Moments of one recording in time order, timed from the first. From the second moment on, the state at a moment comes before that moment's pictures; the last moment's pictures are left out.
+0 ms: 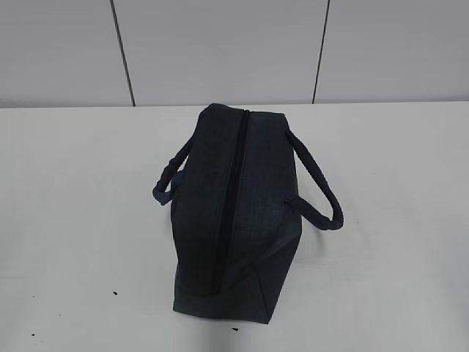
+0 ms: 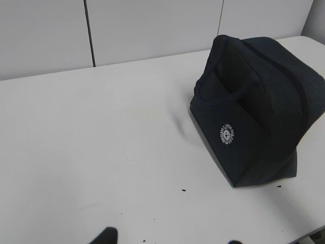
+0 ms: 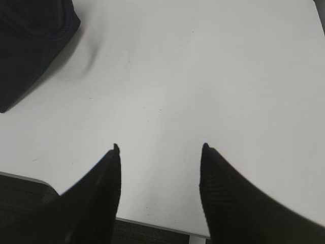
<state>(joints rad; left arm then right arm) -0.37 0.02 -0.52 -0.03 1.11 0.06 0.08 -0.02 -0.50 -0.03 1.16 -0.12</state>
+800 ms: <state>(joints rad) -0.27 0.02 -0.52 -0.03 1.11 0.06 0.08 -0.02 -0.50 -0.03 1.16 -0.12</state>
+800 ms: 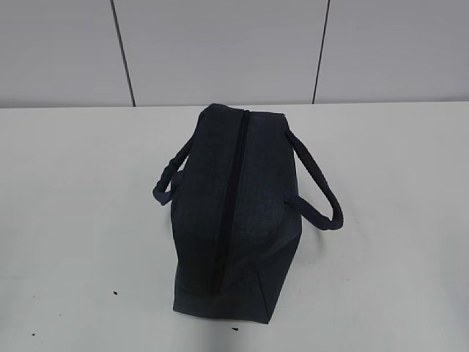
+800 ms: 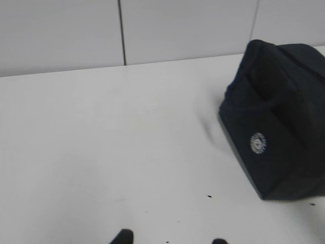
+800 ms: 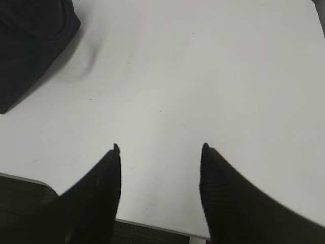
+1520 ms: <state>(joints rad) 0.02 -0.02 -0.52 -0.03 1.11 0.06 0.08 -0.02 -0.50 -0.03 1.15 -0.12</state>
